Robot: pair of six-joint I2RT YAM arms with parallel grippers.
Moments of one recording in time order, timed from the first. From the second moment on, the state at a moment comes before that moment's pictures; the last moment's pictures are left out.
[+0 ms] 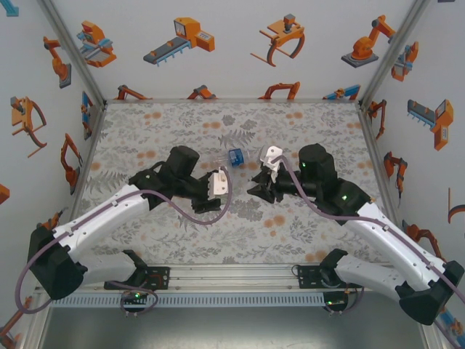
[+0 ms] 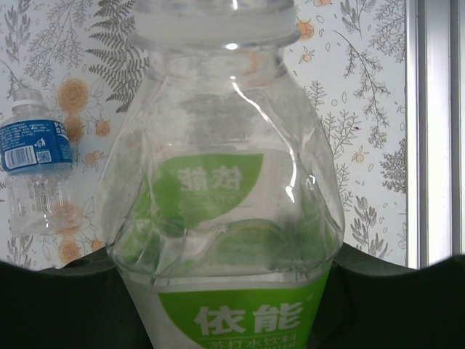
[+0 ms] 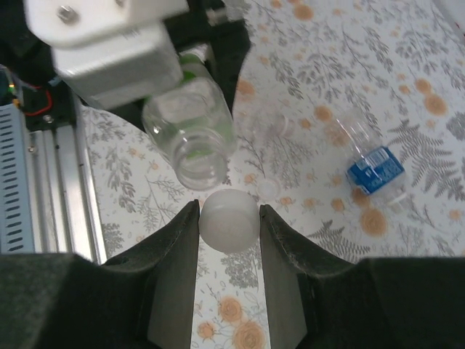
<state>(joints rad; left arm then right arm) -0.81 1.22 0.99 -0.57 0.51 0.71 0.73 0.96 0.99 -0.42 -0.53 -0.29</state>
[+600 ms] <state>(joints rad) -0.86 1.22 1.01 -0.58 0.49 0.72 0.75 0.96 1.00 -0.41 -0.67 -0.31</state>
